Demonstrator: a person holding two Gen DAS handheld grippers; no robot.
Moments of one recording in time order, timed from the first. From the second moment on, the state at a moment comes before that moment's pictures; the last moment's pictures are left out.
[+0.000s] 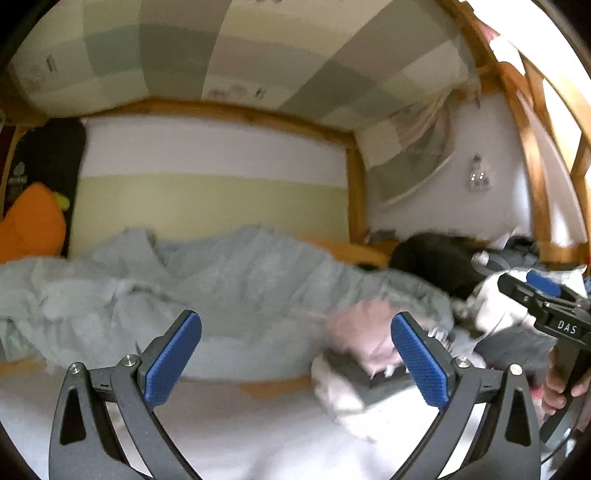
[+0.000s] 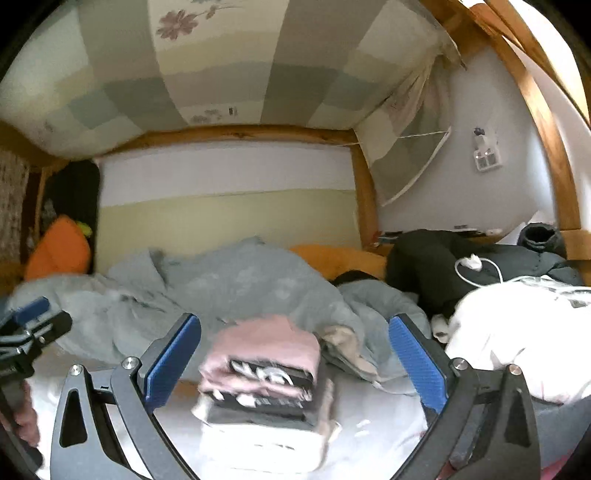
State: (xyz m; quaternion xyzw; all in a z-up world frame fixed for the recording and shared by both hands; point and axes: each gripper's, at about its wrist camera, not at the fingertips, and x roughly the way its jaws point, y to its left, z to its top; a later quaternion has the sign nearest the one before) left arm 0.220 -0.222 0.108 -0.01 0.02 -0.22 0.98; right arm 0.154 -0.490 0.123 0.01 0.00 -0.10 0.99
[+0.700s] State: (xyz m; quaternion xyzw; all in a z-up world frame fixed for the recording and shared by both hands) left arm 0.243 -0.247 0.033 0.03 0.07 -0.20 0.98; right arm 0.198 -0.502 0.050 -0.03 0.09 -0.14 0.99
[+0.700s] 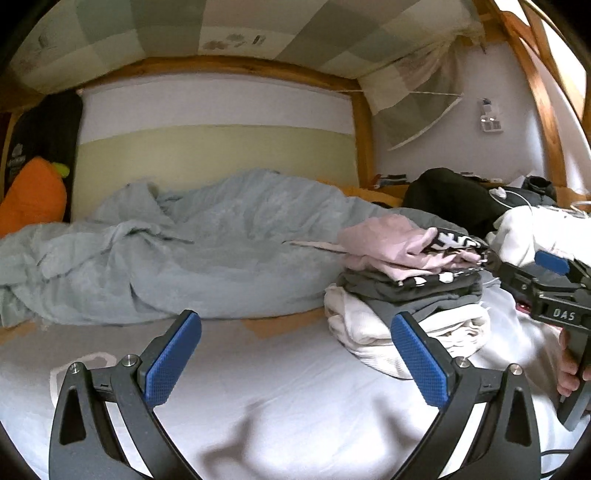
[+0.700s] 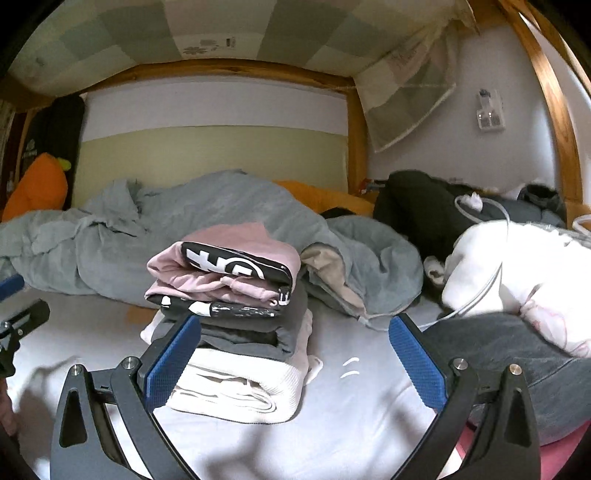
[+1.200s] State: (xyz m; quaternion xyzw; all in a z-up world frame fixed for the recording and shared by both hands) left arm 0.238 -0.254 0.035 0.06 0.06 -0.17 0.98; right arm 0.199 -0.494 0.050 -0.04 0.09 -0.13 0.99
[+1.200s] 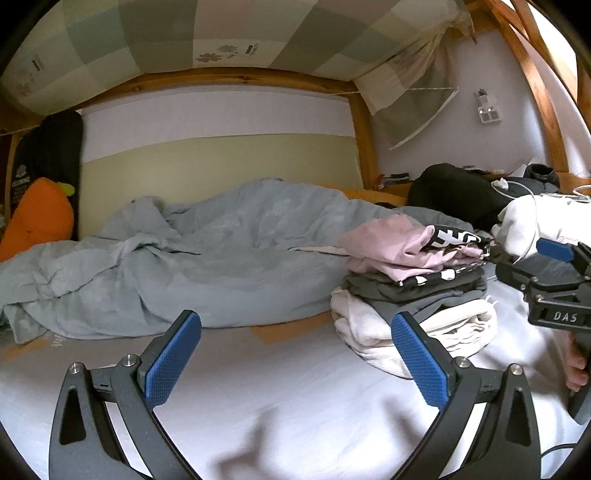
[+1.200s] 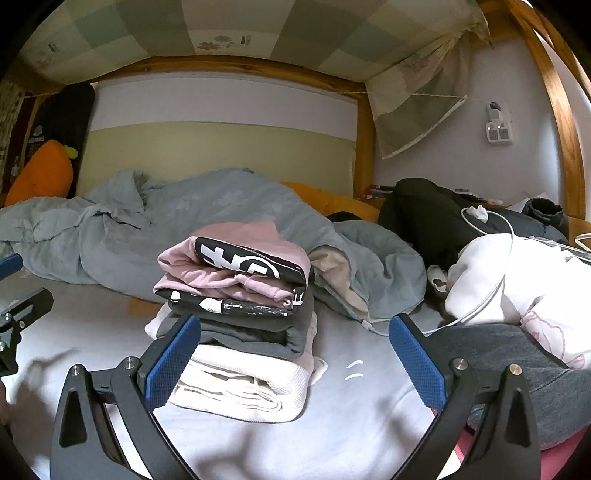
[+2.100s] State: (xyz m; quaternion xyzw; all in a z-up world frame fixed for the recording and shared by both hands) left arm 0.242 -0.253 0.034 0.06 0.07 -0.18 0.98; right arm 0.197 -0.496 0.050 -0.03 0.10 -0.13 0.99
